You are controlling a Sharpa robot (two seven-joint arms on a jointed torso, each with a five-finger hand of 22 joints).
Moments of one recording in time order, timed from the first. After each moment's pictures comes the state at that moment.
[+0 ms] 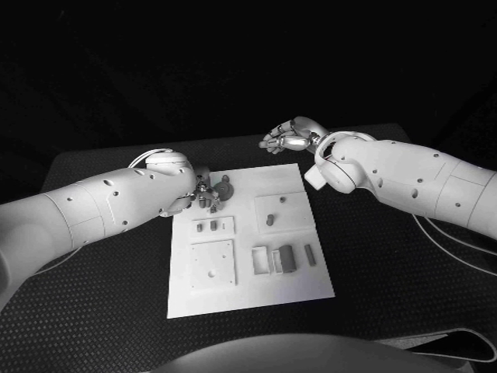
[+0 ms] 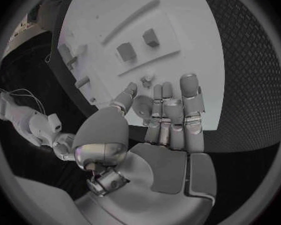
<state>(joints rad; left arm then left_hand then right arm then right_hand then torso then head) 1.27 -0.39 -0.18 1.01 -1.26 0.17 -0.46 0.83 -0.07 0.38 -0.25 0.05 0.97 0.11 0.37 0.53 1.08 0.02 0.49 0.30 1.16 -0.09 1.37 0.62 0.06 1.34 -0.18 0.44 1.28 1.21 -0.60 -0.01 1.14 -0.72 -0.26 0.04 0.98 -0.08 0.53 -0.15 0.05 0.67 0.19 0.23 0.52 0.95 0.20 0.20 0.07 0.67 0.22 0.42 0.37 0.11 0.40 0.22 0.16 1.24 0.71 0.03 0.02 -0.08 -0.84</state>
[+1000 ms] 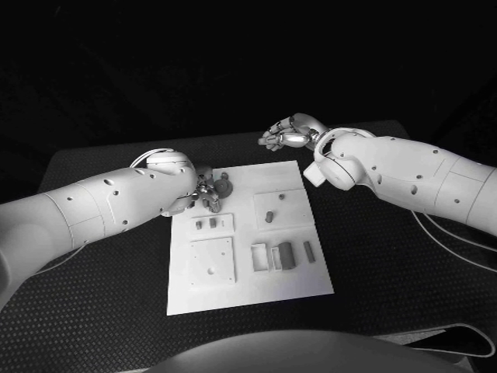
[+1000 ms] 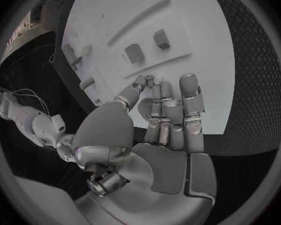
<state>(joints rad) 1.26 -0.39 -0.18 1.02 -1.25 0.16 -0.43 1.01 -0.10 0.43 -0.29 0.05 0.98 0.11 0.37 0.55 1.09 0.01 0.46 0.34 1.18 -0.09 1.37 0.63 0.06 1.35 -0.18 0.43 1.29 1.21 -0.60 -0.01 1.14 -0.72 -0.26 0.04 0.98 -0.08 0.53 -0.15 0.05 0.67 0.19 0.23 0.52 0.95 0.20 0.20 0.07 0.67 0.22 0.42 0.37 0.11 0.40 0.22 0.15 1.24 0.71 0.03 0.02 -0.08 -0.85</state>
